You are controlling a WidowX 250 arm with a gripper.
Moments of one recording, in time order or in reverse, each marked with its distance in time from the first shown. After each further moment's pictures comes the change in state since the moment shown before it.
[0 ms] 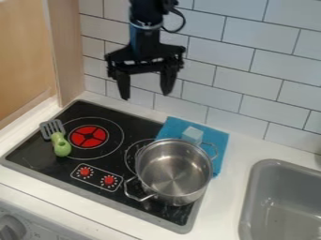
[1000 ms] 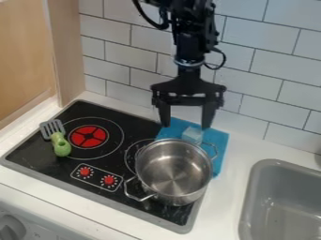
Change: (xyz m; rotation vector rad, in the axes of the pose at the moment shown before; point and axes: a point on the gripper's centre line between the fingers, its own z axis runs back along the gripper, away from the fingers) arm -0.014 -0.054 -0.043 -0.050 0.122 -0.283
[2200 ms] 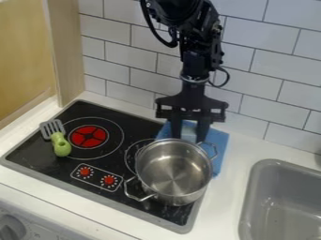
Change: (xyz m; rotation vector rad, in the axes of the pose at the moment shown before) arm -0.001 -0.003 -0.020 0.043 0.030 0.001
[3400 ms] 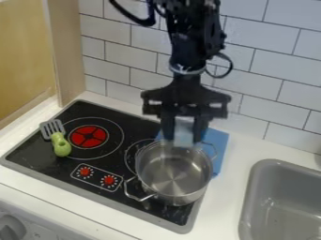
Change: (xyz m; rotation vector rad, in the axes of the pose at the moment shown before) arm -0.069 0.016 0.046 -0.023 -0.113 -0.019
